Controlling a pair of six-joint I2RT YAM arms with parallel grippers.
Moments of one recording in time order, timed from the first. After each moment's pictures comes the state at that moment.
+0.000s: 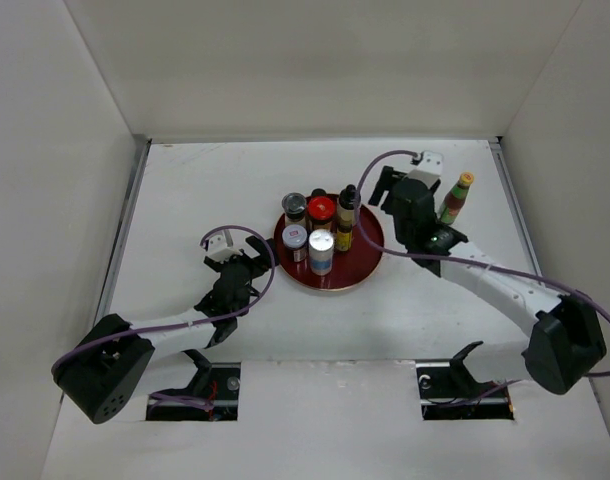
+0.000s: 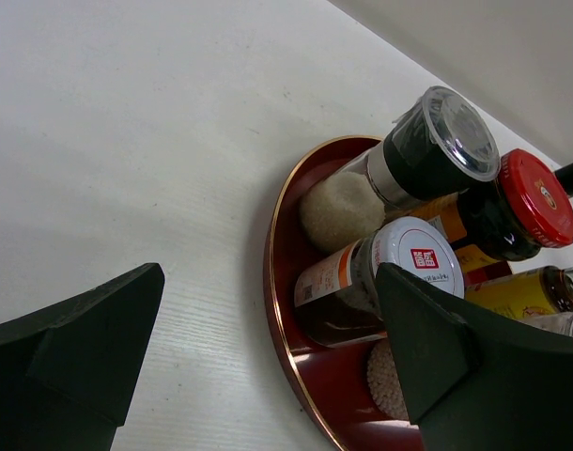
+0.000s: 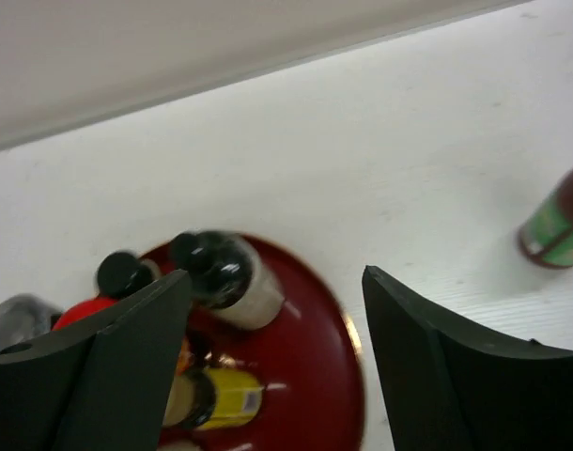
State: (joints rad) left arm -0.67 1.15 0.19 0.78 -0.65 -0.69; right arm 0.64 1.33 0.96 0.09 0.66 0.42
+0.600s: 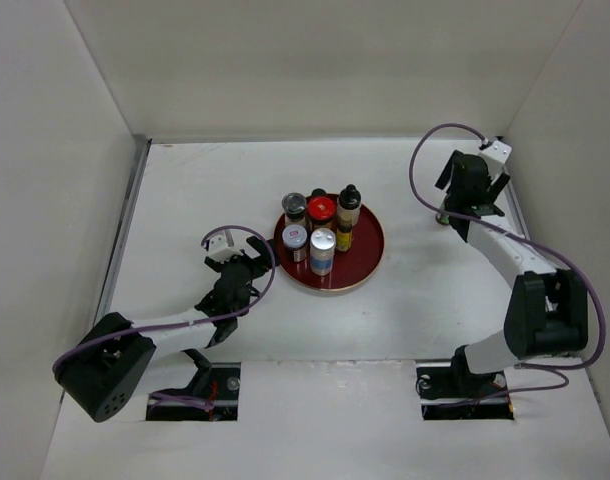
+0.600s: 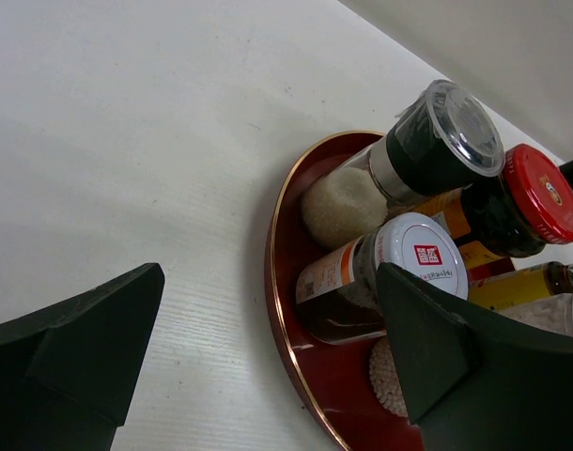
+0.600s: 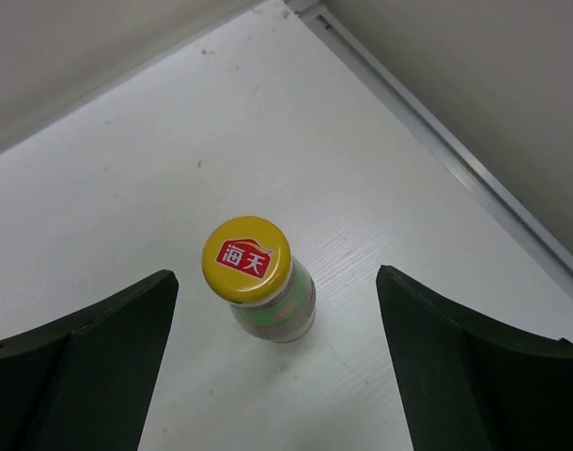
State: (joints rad) left arm -0.67 1.16 0.19 0.78 -0.64 -0.69; right arm 0.10 1.44 1.00 0.04 0.64 0.34
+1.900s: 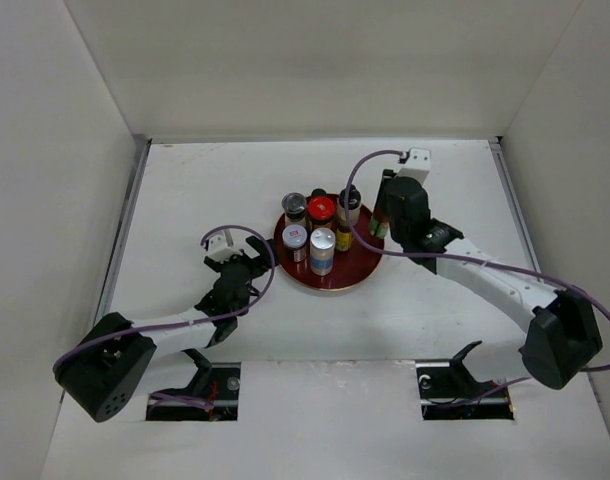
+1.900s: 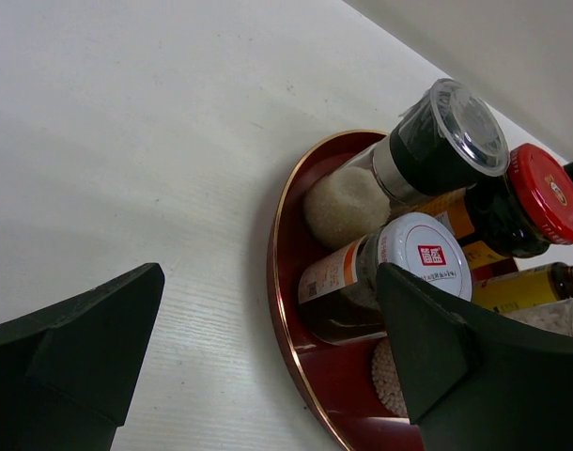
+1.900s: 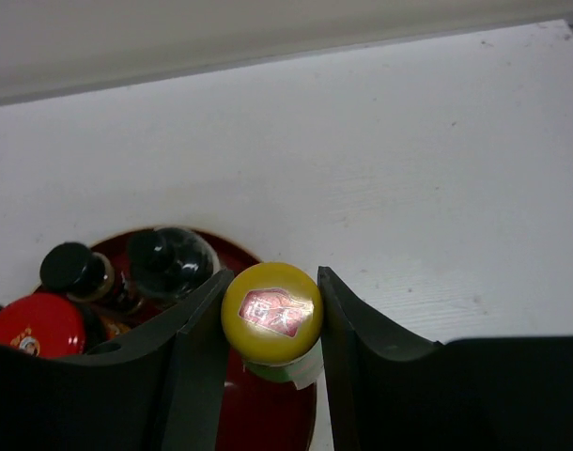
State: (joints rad) left arm -0.66 1.17 0.19 0.78 -0.64 -0.69; right arm 0.58 1.33 0.99 0.04 0.67 0.29
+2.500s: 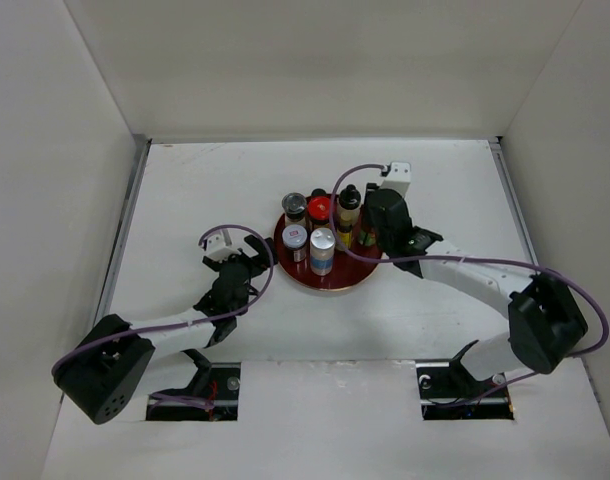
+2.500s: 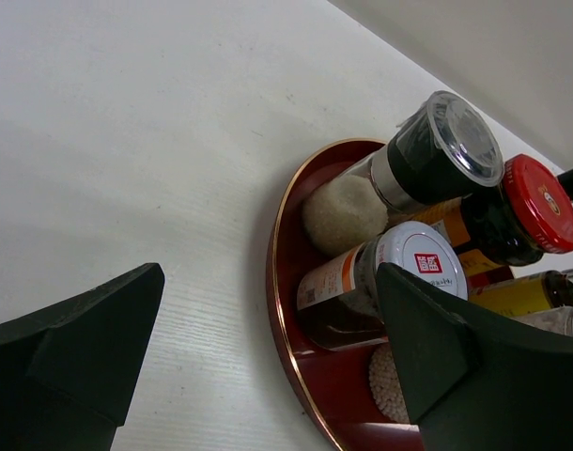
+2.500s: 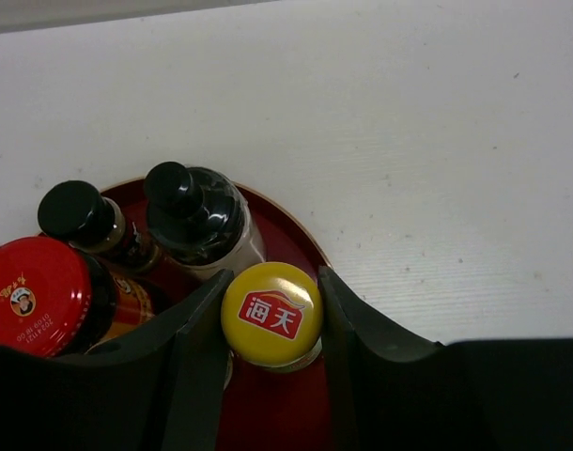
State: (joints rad) left arm -0.65 1.15 0.19 0.78 -0.64 -0.69; right arm 0.67 1.44 0.94 0.10 0.67 0.34
